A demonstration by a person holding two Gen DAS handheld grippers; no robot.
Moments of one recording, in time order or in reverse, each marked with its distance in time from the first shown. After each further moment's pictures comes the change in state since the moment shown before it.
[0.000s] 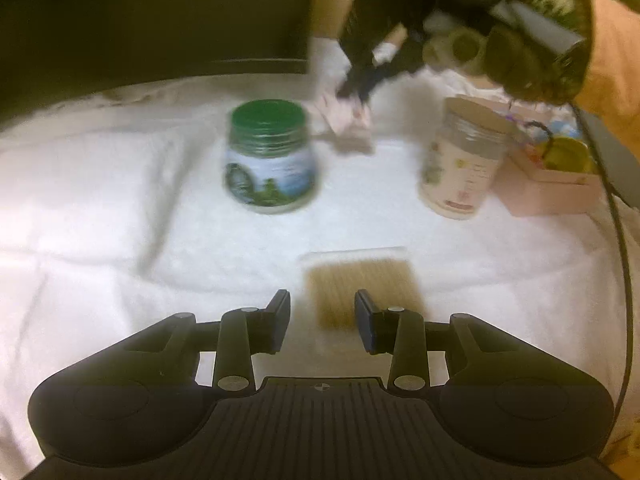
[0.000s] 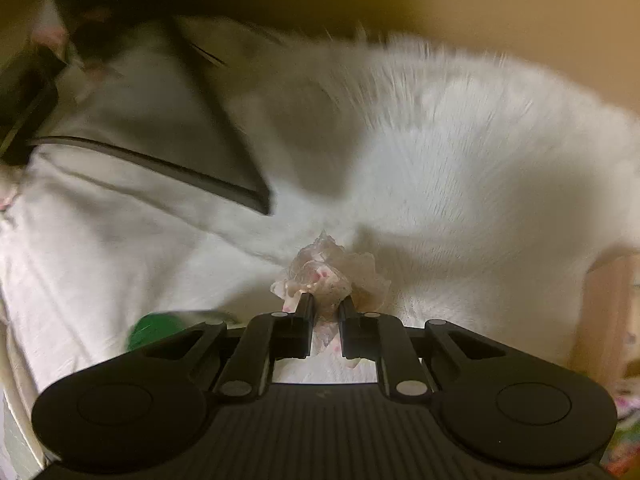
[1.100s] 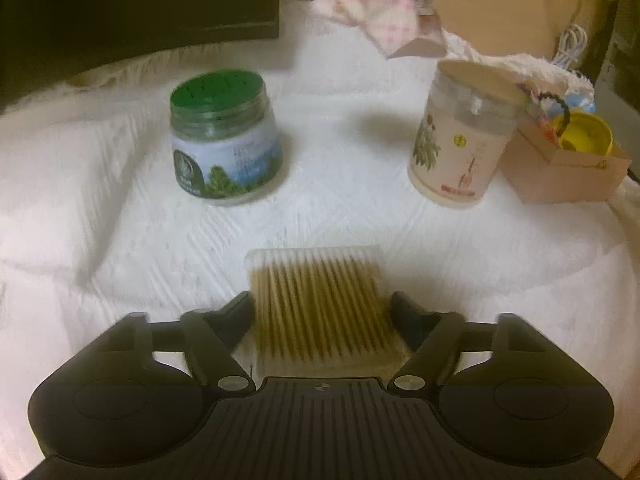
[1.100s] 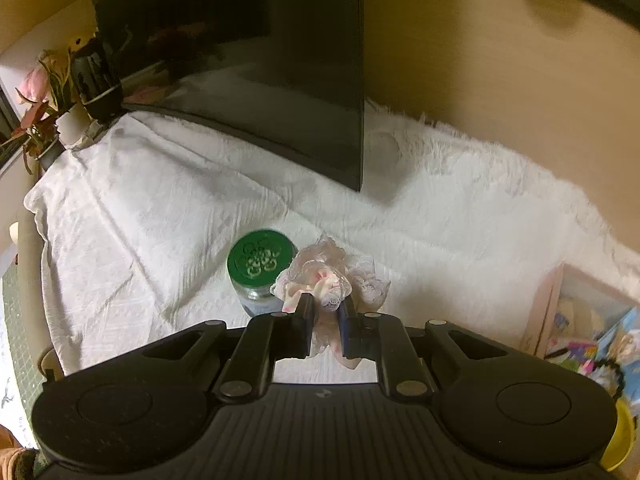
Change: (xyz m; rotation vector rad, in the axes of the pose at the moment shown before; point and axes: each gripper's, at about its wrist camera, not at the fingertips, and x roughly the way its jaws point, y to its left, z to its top) left arm 0.039 -0.026 0.017 -0.012 0.088 0.037; right arm -0.110 0.029 -0.072 -0.251 -0.177 0.016
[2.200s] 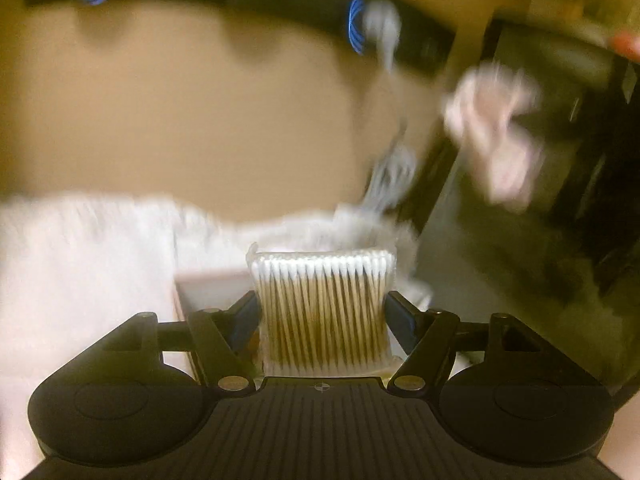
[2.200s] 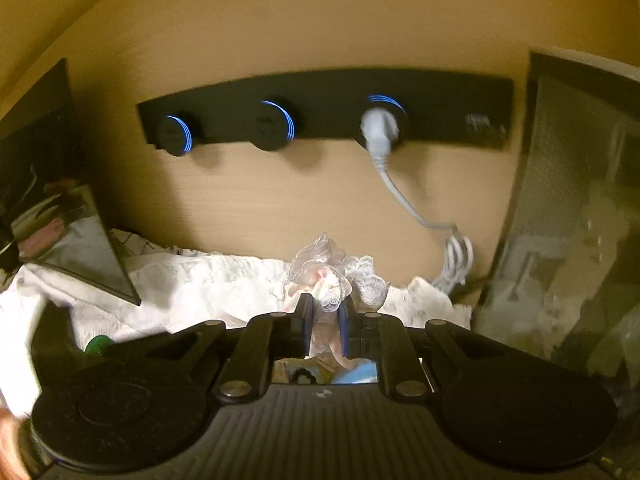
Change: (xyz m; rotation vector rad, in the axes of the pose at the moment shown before) left arm 0.053 -0.196 0.177 0.105 -0.218 -0.431; right arm -0.205 -0.211 -0.062 0.332 -0.286 -0.307
